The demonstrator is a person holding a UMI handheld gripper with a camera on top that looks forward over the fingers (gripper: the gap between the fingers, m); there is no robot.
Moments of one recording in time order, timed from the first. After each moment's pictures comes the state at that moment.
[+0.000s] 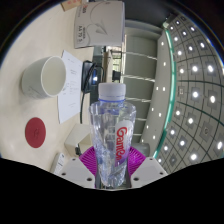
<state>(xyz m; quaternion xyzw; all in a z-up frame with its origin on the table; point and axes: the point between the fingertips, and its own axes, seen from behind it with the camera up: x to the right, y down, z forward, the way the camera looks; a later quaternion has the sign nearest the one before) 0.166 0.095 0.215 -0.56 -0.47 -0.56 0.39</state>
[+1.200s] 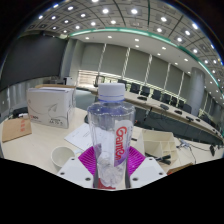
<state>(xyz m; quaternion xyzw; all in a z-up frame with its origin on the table) 0.117 0.108 0.159 -0.82 -0.17 0.00 0.55</state>
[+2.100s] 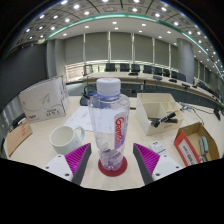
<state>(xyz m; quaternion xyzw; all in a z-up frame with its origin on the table) 0.136 0.060 0.069 -0.87 -0.06 0.05 0.48</state>
